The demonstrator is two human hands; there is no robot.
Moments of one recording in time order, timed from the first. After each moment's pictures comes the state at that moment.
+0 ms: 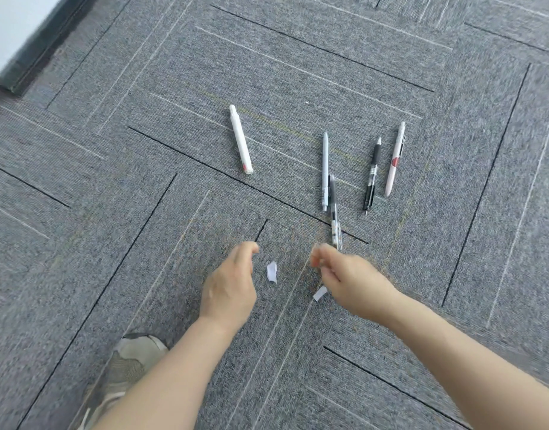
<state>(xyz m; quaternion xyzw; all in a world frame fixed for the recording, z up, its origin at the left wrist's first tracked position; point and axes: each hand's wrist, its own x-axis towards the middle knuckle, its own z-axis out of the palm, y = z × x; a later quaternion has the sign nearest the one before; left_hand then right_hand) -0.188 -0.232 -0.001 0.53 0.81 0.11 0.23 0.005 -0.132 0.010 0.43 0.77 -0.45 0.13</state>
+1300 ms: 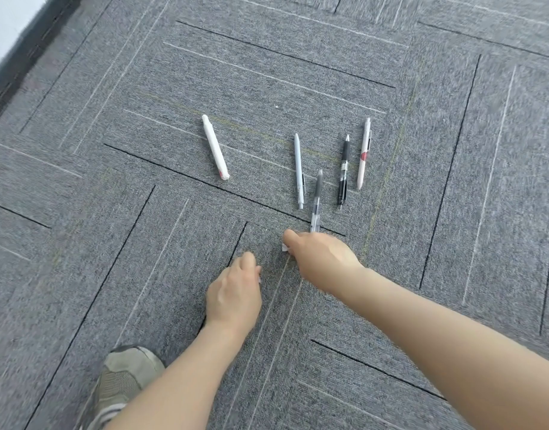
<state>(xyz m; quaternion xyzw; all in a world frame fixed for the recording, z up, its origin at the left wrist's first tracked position) -0.156 -0.225 -0.006 0.56 0.80 -0.02 0.20 -0.023 -0.119 0.005 0.42 0.86 -0.27 0.16</state>
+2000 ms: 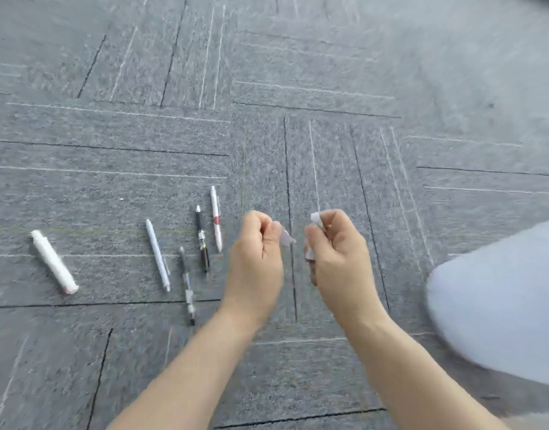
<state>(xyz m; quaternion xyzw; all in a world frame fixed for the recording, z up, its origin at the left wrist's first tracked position) 0.020 -0.085 0.120 0.54 0.56 0.43 0.46 0.132 -0.103 0.129 0.66 0.45 -0.40 -0.45</state>
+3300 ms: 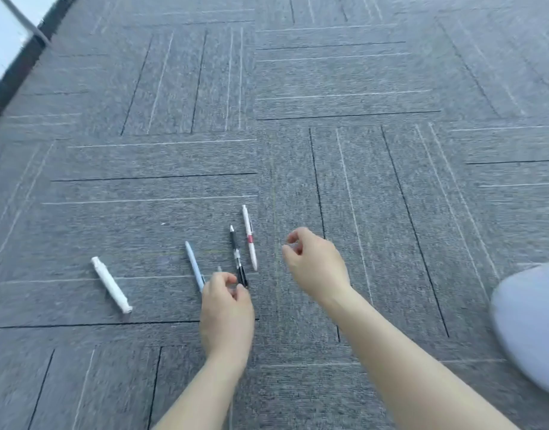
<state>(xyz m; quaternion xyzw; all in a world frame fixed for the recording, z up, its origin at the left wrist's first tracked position) -0.039 -0.084 0.047 0.45 0.82 0.23 0.28 0.103 -0.038 0.065 0.73 0.56 -0.34 -0.18</state>
